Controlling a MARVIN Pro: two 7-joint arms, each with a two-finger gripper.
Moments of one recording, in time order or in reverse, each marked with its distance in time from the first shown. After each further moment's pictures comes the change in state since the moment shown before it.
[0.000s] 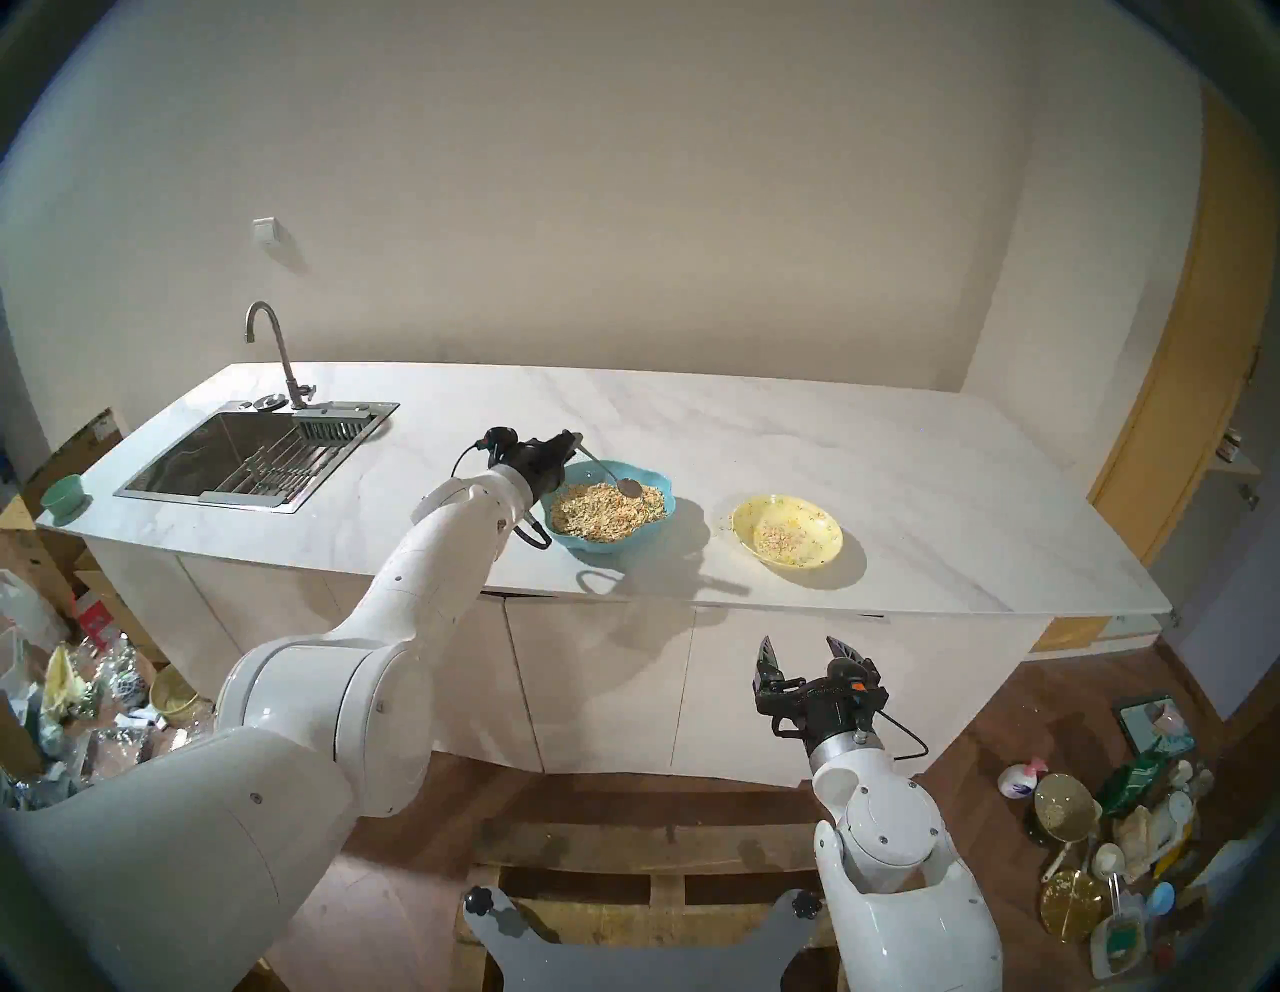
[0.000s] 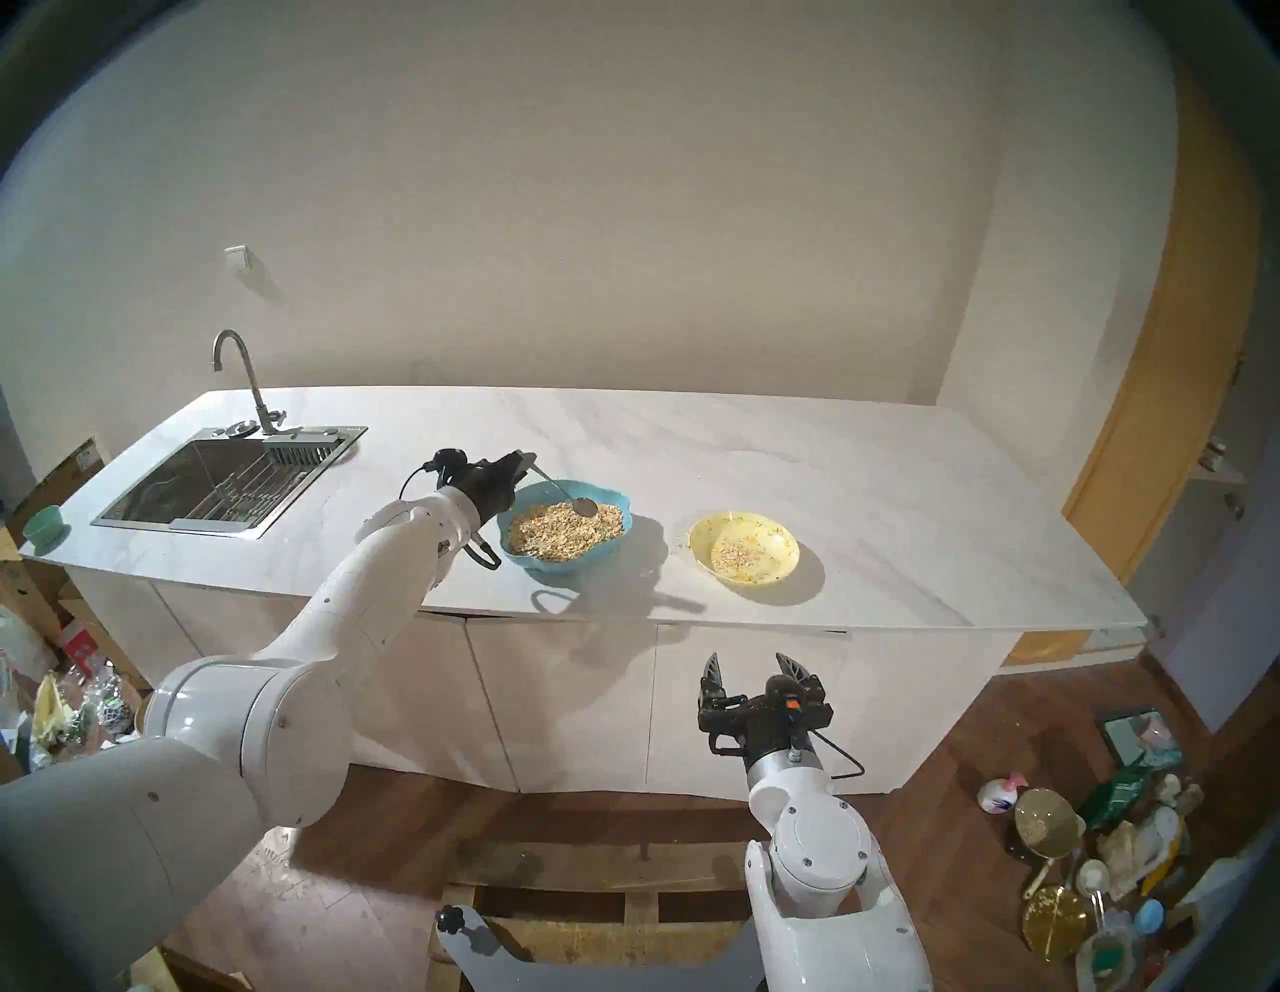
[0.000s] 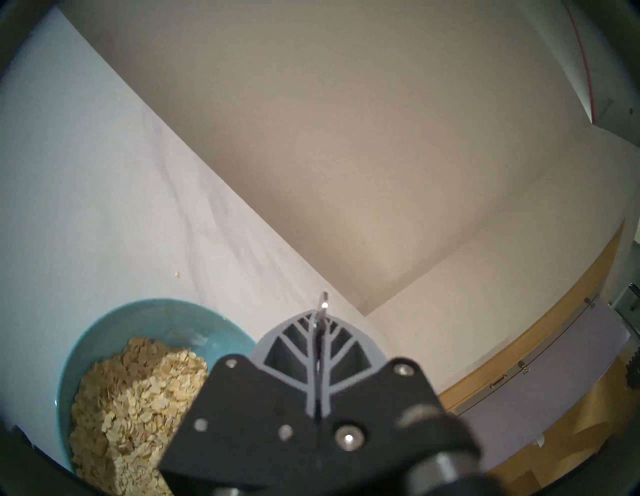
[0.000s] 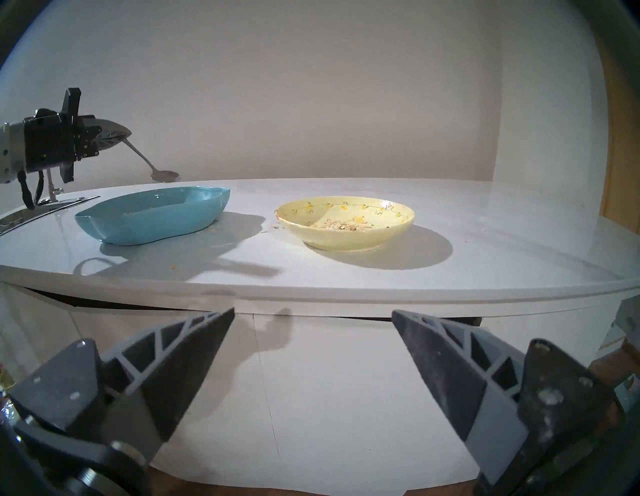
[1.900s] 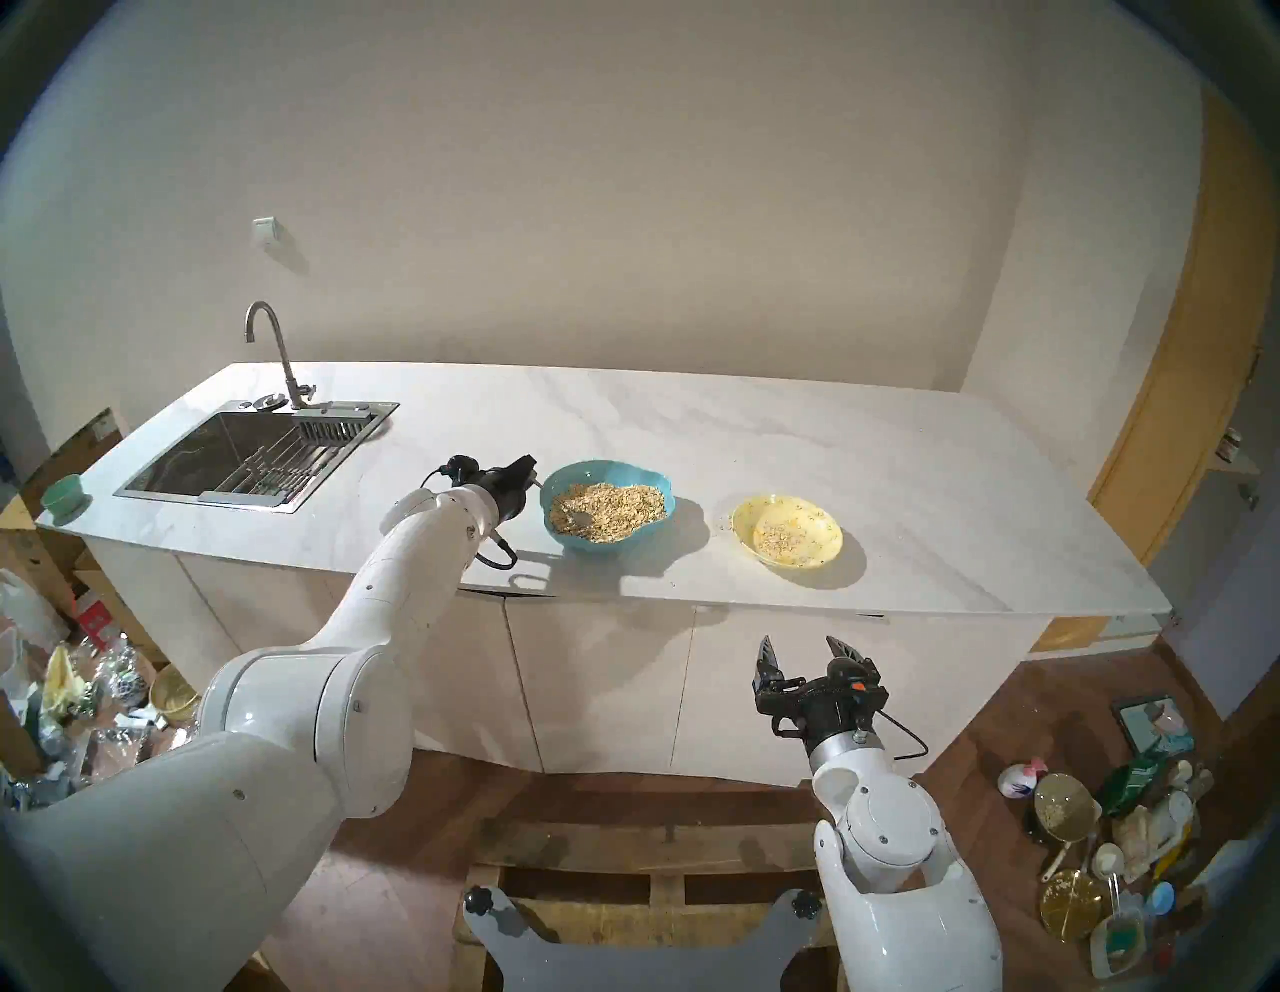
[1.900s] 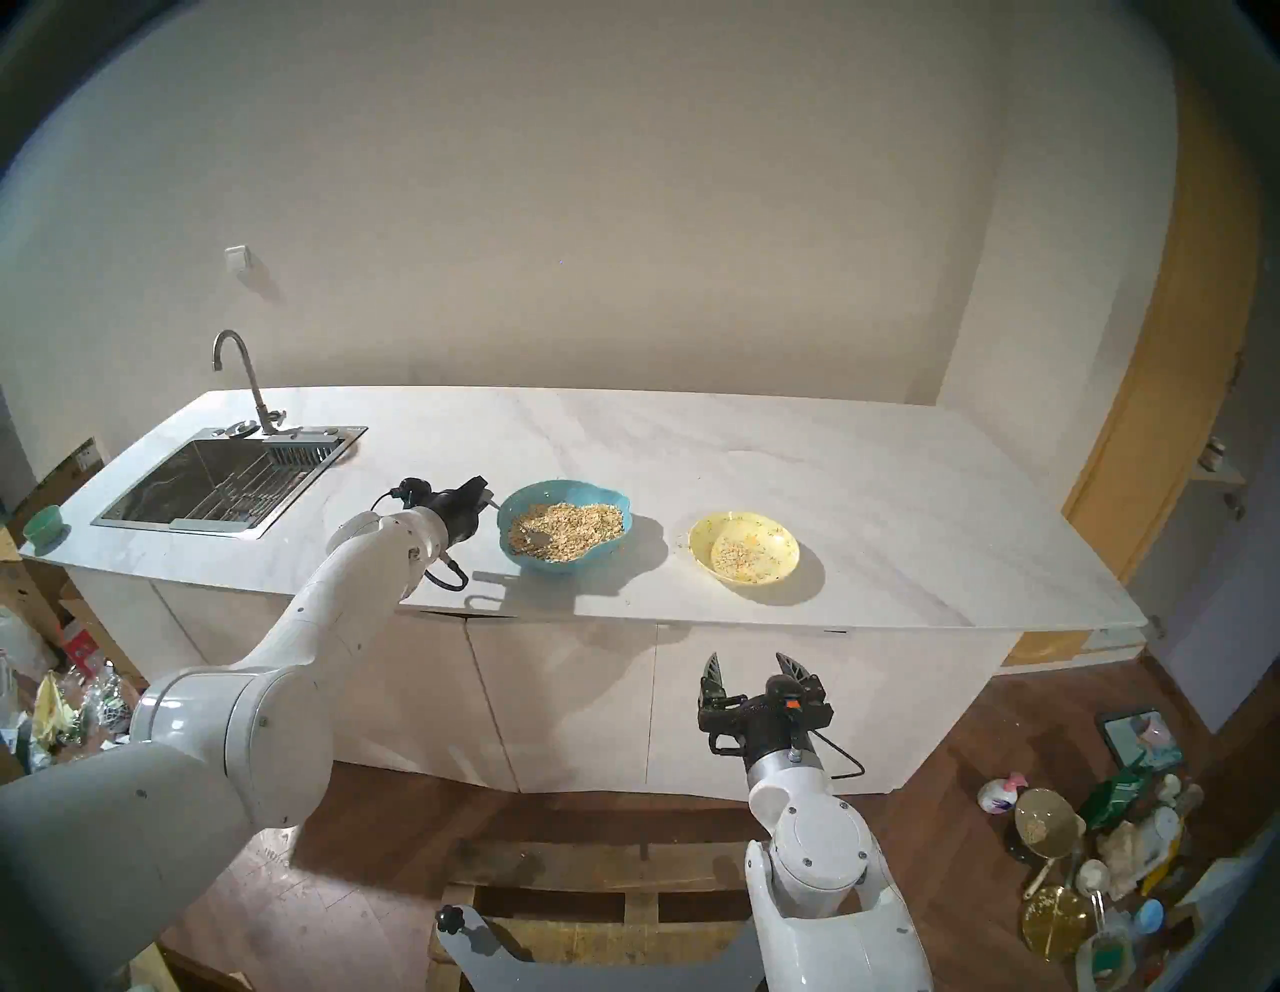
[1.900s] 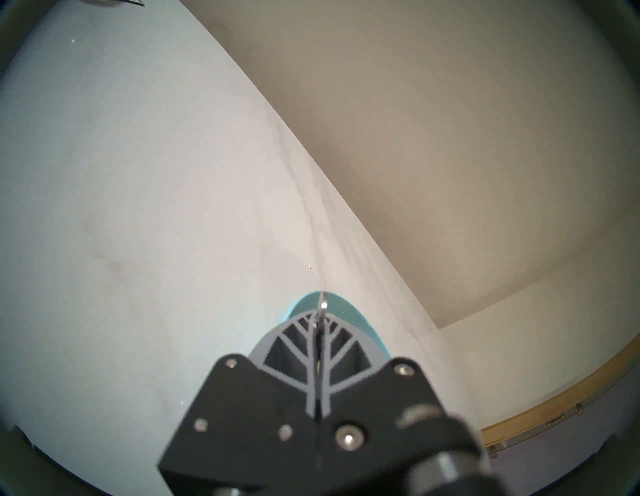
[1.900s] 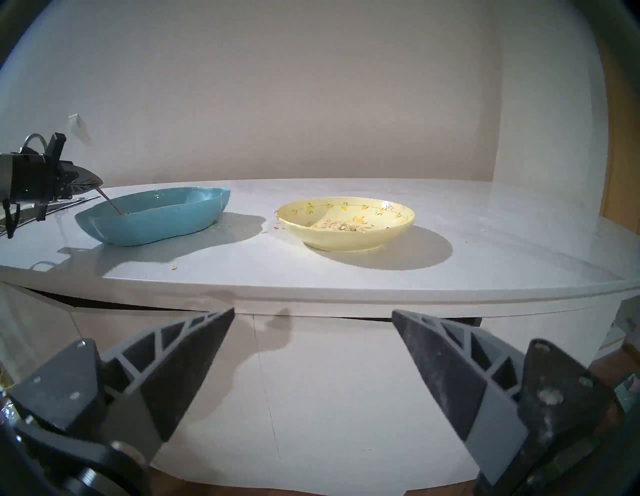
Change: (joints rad) left arm 0.001 0.020 -0.058 0.084 -0.014 0.050 0.218; right arm -0.001 0.000 0.000 -0.001 0.000 0.000 0.000
